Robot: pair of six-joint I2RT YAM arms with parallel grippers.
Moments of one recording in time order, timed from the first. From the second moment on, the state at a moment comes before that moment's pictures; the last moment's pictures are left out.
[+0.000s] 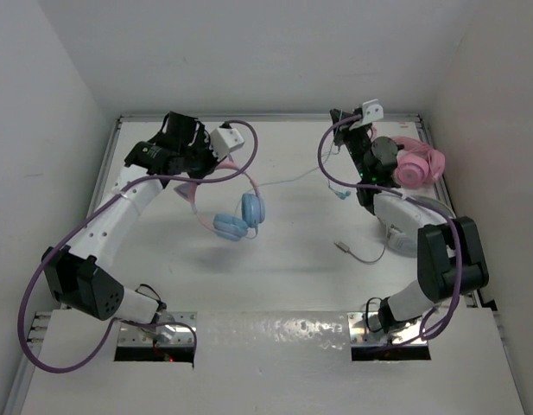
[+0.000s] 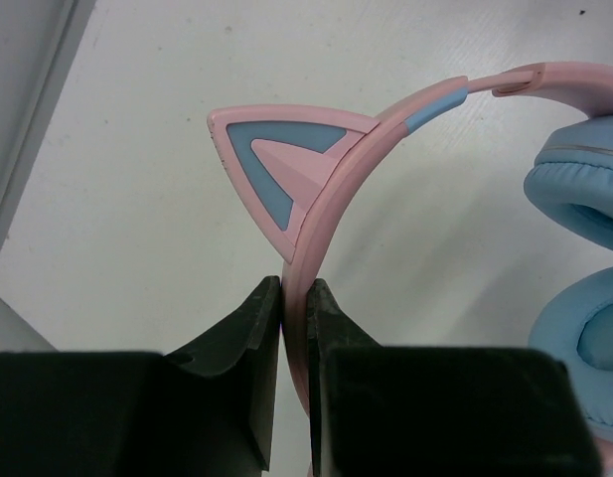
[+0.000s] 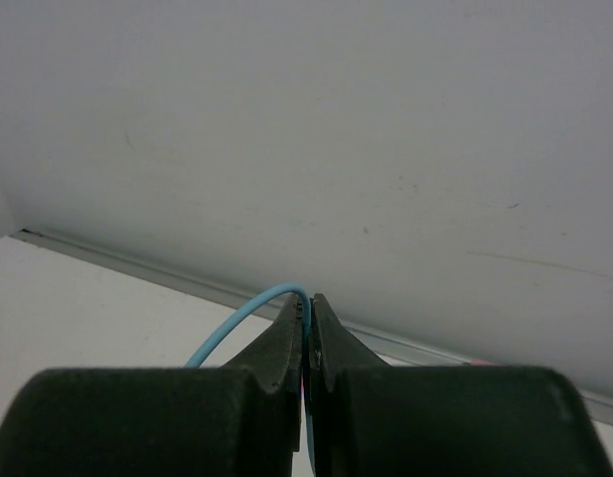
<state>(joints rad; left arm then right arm) -0.35 1.41 1.45 -0.84 0.19 0.63 0.22 1.54 0.84 0.99 -0.11 0.00</state>
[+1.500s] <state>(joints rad) -0.36 1.39 1.56 -0.96 0.58 0.62 0.29 2.08 1.43 0.27 0.01 0.00</state>
